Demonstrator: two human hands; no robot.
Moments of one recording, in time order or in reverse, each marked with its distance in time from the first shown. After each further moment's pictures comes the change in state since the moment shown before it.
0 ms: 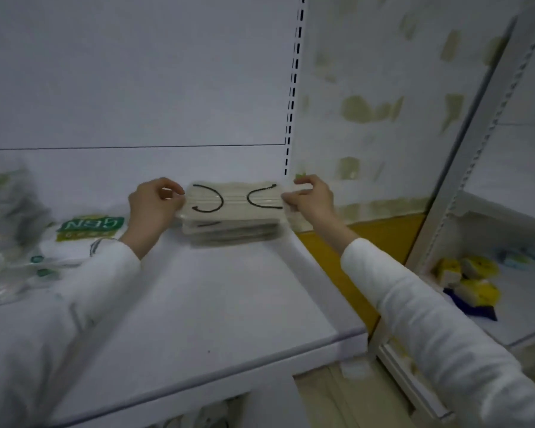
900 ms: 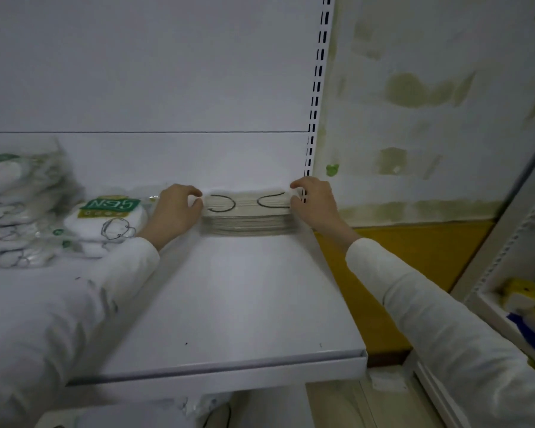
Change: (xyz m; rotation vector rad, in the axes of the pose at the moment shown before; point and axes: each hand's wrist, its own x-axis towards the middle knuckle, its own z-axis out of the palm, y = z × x) left_hand -0.013 -0.007 0.031 0.451 -0.088 0.076; right_hand 0.044 0.050 0.019 -0.528 -0.247 -0.425
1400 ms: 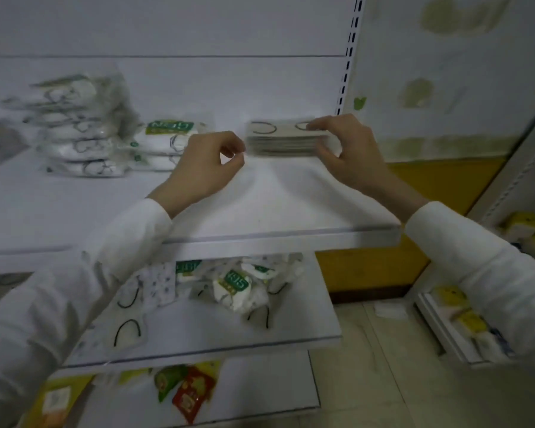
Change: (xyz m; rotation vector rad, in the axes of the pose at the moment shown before) left_hand -0.128 -0.008 -0.079 -0.158 -0.027 0.300; right_hand -0.137 -0.093 -0.031 -0.077 0.174 -0.429
